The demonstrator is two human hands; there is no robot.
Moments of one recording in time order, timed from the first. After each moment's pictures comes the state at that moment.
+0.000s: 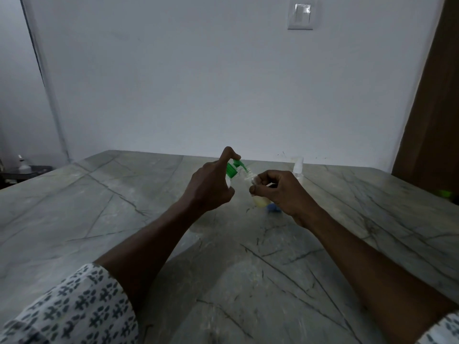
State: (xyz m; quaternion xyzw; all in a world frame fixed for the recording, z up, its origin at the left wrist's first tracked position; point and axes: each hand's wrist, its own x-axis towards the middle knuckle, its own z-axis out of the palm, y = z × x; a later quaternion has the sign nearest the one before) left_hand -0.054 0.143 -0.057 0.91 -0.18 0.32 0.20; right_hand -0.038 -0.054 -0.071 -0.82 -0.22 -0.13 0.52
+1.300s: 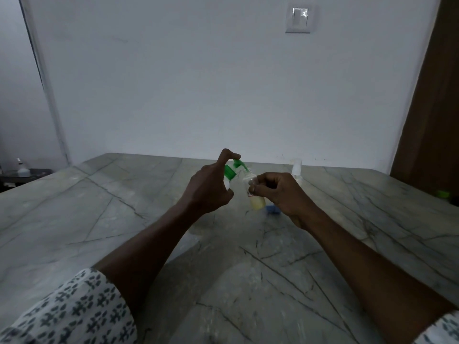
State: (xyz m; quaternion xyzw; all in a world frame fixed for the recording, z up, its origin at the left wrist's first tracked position) left_hand -0.056 0.144 -0.056 0.90 -0.18 0.32 0.22; right_hand -0.044 -0.052 -0.067 -0.79 -0.23 -0.10 0.56
